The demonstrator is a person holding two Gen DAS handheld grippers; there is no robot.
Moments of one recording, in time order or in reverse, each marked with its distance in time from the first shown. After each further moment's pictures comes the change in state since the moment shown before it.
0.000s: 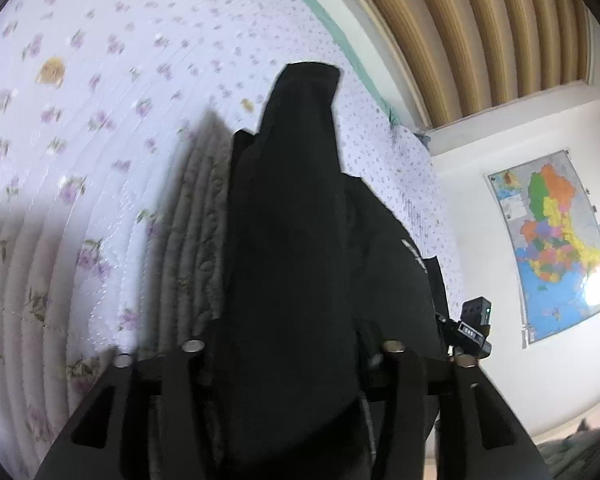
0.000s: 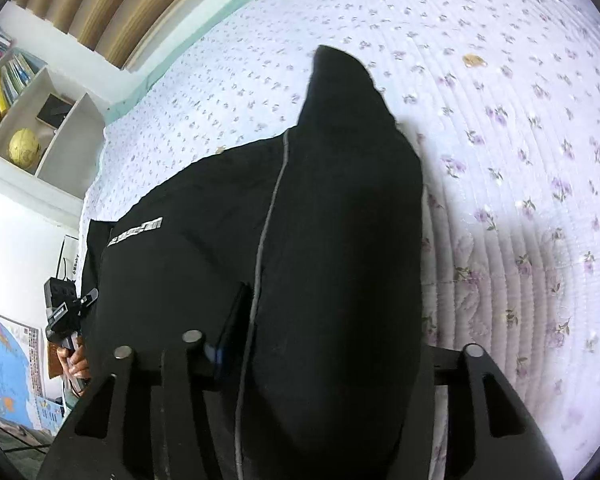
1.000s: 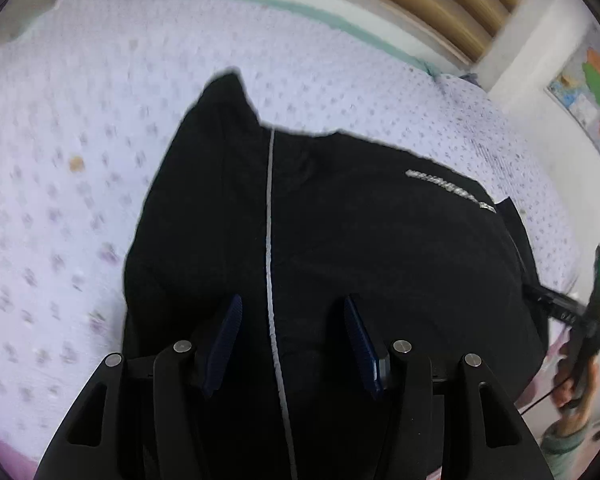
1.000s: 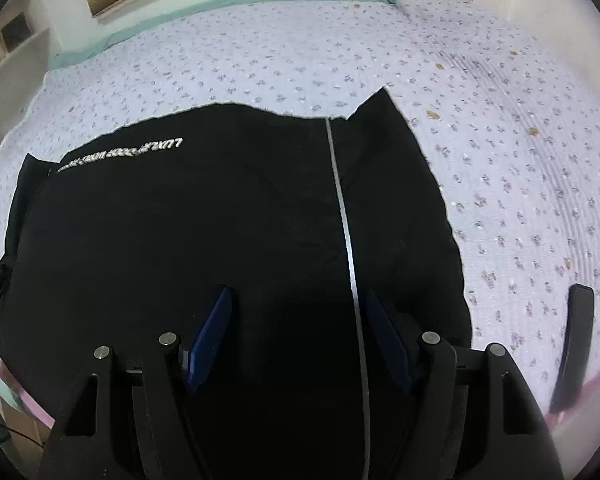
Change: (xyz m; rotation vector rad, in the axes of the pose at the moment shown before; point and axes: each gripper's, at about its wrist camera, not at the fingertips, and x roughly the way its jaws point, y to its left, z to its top) left arm 0.009 -0.113 -0.053 0.360 -0.071 0.503; right arm -0.007 0.102 -0.065 -0.194 -0.107 -0.493
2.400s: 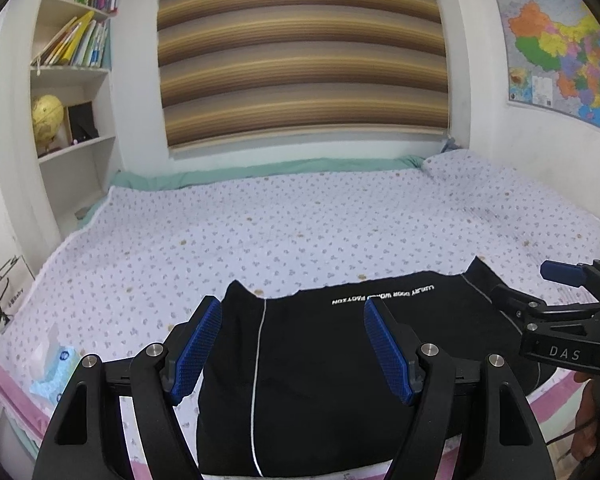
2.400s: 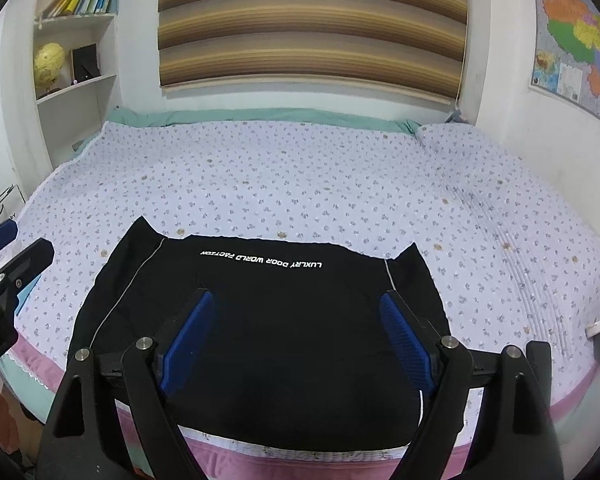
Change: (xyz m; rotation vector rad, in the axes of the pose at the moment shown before) left arm -0.176 -0.151 -0.031 0.251 -0.484 0.296; right arm -0.171 0.111 -0.026 -0.109 -0.377 -0.012
